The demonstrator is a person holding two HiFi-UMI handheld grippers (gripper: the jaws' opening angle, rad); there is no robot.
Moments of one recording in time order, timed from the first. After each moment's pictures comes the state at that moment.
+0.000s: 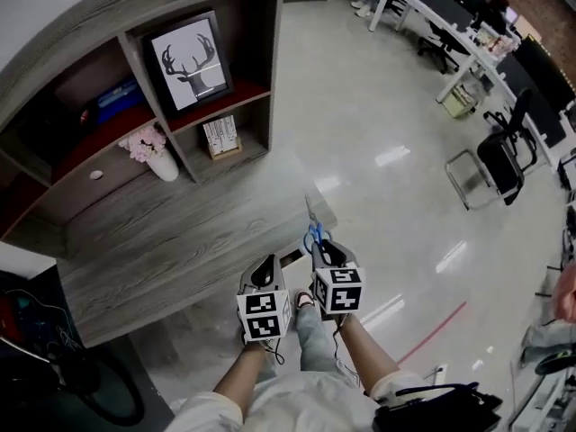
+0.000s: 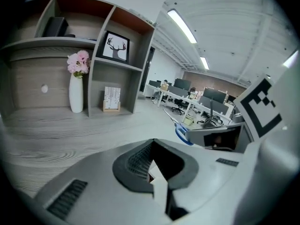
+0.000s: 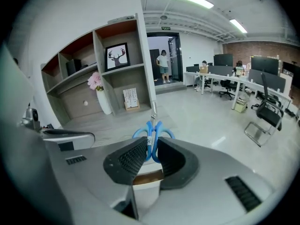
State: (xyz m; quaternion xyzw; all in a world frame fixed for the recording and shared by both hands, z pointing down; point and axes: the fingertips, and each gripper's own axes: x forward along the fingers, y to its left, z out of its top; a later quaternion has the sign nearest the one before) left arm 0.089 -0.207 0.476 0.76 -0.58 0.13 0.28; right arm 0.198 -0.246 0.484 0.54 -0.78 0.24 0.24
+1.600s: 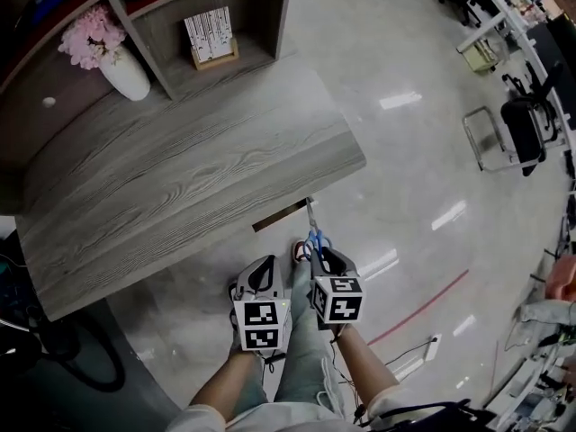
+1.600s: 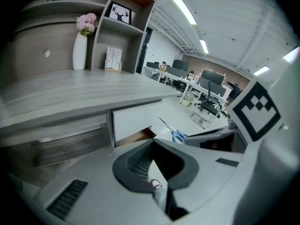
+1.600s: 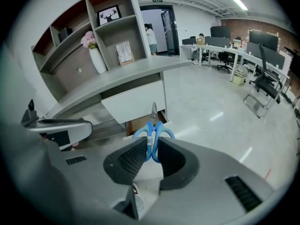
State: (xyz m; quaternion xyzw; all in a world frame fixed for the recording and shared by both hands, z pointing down) left arm 0.110 -0.109 0.639 0.75 -0.53 0.20 0.32; right arm 0.218 -0.128 0.677 0.51 -0.72 0.34 0.32
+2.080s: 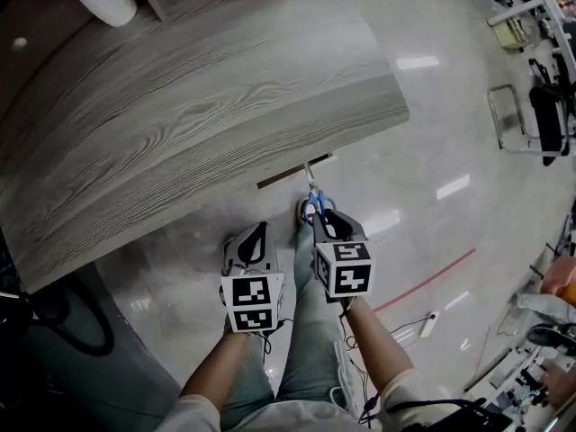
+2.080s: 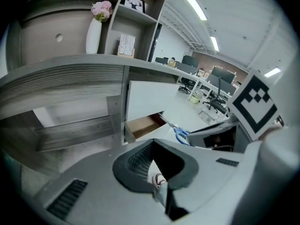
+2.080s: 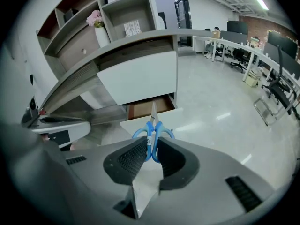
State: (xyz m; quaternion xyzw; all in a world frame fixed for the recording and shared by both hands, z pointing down) left arm 0.085 -0.097 0.712 0.72 -0.56 0.21 0.36; right arm 0.199 -0.128 0.745 0.45 -0.74 0.33 0.39
